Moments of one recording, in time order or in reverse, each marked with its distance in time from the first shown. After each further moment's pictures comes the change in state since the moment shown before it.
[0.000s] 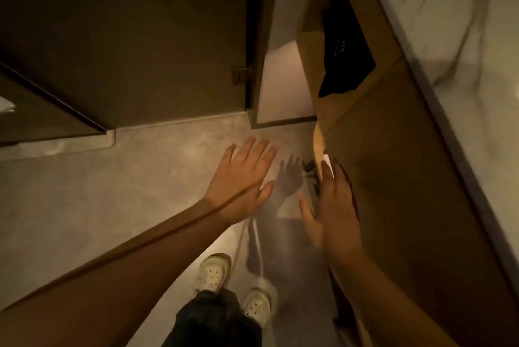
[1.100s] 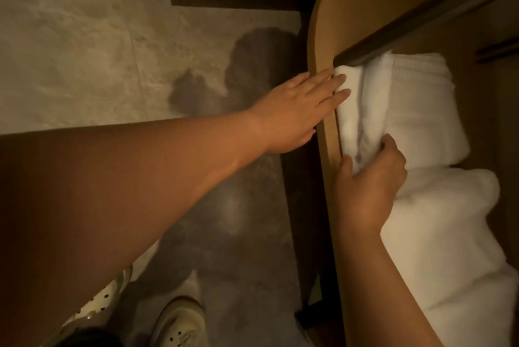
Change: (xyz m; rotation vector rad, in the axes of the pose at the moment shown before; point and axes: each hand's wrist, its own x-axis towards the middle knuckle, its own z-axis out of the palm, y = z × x) left_hand 0.235 0.076 0.368 -0.210 0.045 0.486; right_hand 0.080 0.230 0.283 -0.114 0.274 0.544
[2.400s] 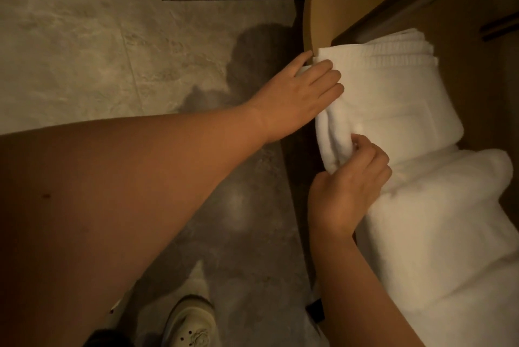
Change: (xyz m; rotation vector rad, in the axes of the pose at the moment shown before) left_hand 0.007 -0.001 0.014 0.298 0.169 0.063; right_hand -0.038 -0.005 0.023 -0.044 0.096 -0.109
